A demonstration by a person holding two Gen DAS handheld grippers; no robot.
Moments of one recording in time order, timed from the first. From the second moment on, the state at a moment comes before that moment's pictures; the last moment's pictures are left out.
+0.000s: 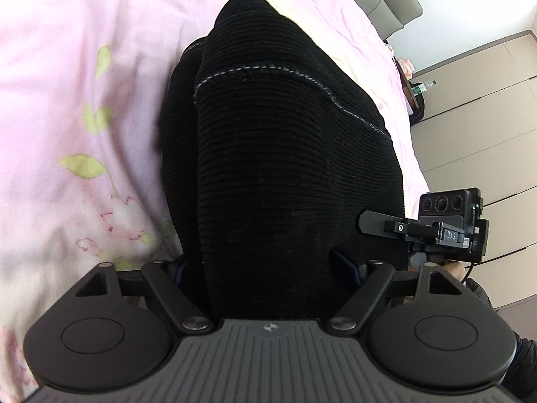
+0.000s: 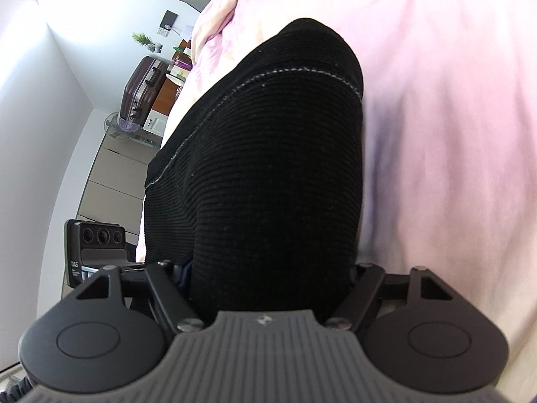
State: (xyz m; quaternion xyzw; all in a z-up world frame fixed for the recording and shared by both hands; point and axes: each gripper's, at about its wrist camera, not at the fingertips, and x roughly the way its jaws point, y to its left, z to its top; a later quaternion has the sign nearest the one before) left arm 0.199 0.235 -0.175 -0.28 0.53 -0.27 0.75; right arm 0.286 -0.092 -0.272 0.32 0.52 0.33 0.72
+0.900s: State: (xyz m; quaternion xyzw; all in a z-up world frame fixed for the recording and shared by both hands) left arm 0.182 0.109 -0.044 -0.24 0.47 -0.30 0.79; right arm 0.227 -0.179 -0.116 0.35 0.47 0.32 0.74
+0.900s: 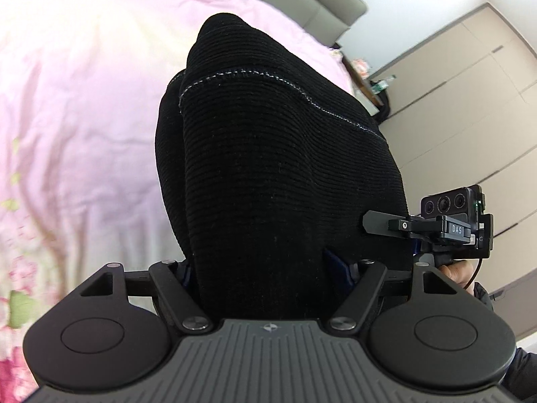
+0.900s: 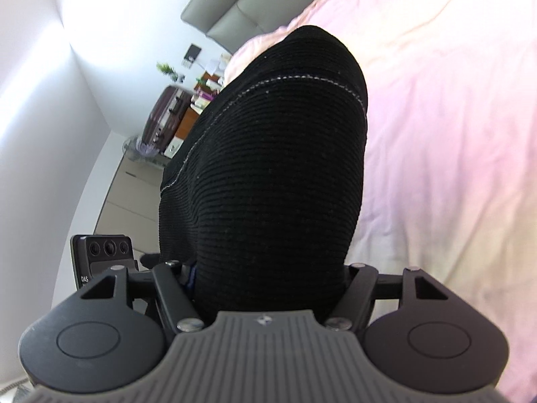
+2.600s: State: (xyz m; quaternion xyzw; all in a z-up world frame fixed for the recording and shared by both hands) left arm 0.439 -0.217 -0.228 -0.33 0.57 -0.37 0.66; right arm 0.281 -0.532 -0.262 0.45 0.48 0.25 0.71
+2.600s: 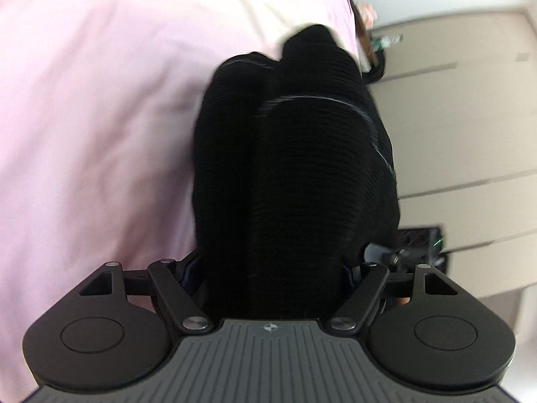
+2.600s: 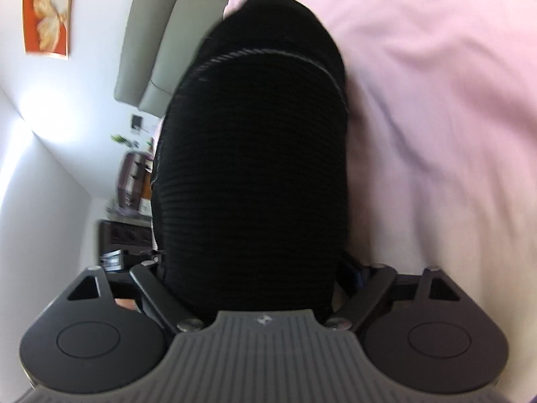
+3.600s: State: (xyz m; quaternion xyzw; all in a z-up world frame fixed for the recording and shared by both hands) left arm 0.277 -0.222 -0.191 0.08 0.57 -0.25 0.78; right arm 0.125 -0.484 -0.180 0.15 0.60 0.06 0.78
